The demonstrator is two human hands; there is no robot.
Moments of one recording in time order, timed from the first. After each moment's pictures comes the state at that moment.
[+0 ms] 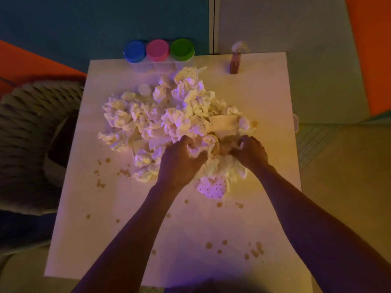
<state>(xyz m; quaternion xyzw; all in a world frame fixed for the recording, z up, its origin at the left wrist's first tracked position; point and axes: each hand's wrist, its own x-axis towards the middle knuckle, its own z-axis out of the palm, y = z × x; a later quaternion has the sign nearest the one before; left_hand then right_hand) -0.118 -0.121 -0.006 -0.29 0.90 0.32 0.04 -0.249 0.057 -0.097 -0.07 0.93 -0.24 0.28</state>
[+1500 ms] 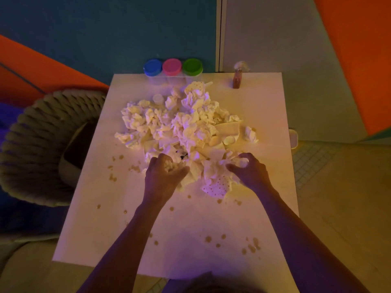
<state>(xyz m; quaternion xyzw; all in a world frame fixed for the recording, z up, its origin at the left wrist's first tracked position) -0.029 -0.136 -0.012 -0.38 0.85 0.35 -0.05 -0.179 0.087 -0.054 -0.03 0.90 -0.34 0.29</state>
